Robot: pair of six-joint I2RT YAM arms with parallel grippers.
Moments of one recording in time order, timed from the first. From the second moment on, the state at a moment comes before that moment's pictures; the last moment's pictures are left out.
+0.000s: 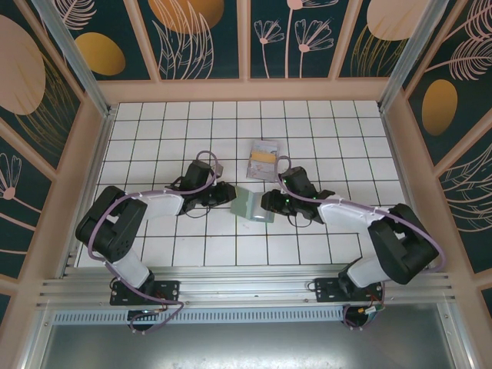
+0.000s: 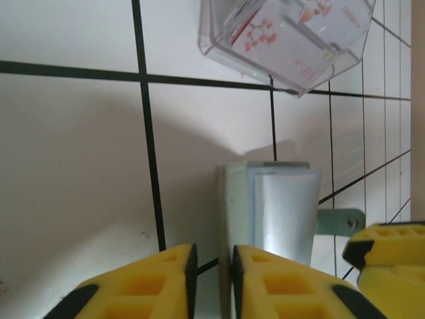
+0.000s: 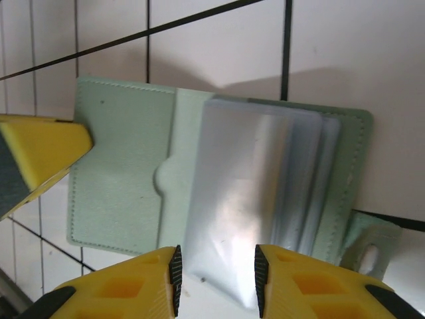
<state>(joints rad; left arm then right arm) -0.53 1.68 0.72 0.17 0.45 -0.79 0.63 1.44 0.66 -0.08 -0.28 0.76</state>
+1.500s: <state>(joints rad) -0.53 1.70 0.63 0.31 0.49 -0.84 0.67 1.75 0.78 0.19 -0.48 0.81</state>
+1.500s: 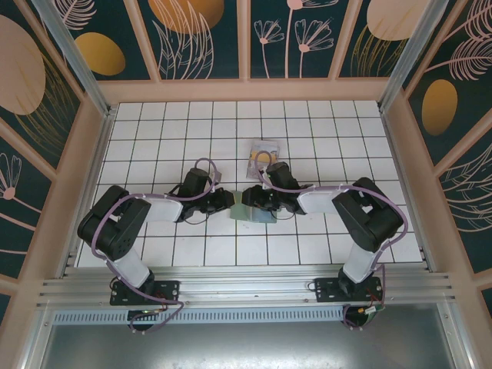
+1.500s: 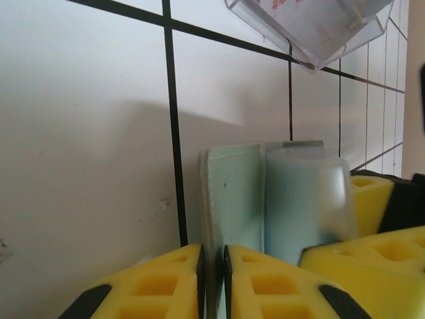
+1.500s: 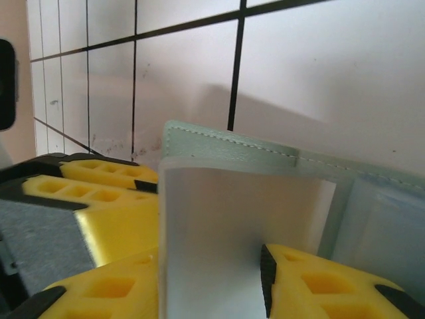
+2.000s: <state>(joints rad) -0.52 1.62 0.55 0.35 0.48 -0.89 0.67 1.82 0.85 0.17 -0.48 0.83</state>
